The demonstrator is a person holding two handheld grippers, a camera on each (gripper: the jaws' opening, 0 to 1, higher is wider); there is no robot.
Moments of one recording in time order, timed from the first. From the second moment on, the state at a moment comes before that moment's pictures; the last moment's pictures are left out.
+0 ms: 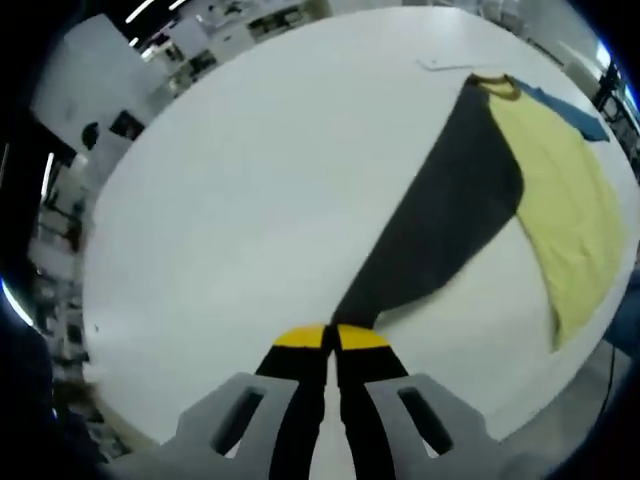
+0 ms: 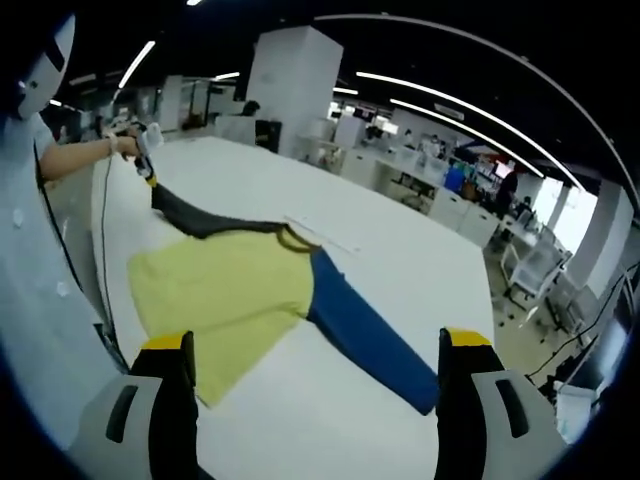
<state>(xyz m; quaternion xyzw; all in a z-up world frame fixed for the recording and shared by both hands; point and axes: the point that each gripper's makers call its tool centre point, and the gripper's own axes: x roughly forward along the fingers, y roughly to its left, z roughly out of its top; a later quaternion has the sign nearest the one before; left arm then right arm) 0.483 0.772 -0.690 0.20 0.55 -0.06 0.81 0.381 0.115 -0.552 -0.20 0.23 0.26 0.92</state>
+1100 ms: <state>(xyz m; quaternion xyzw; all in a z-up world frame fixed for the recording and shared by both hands) 0.518 0.818 -0.760 0.24 0.62 -0.05 0.75 0.406 0.122 -0.543 -0.19 0.24 0.24 0.92</state>
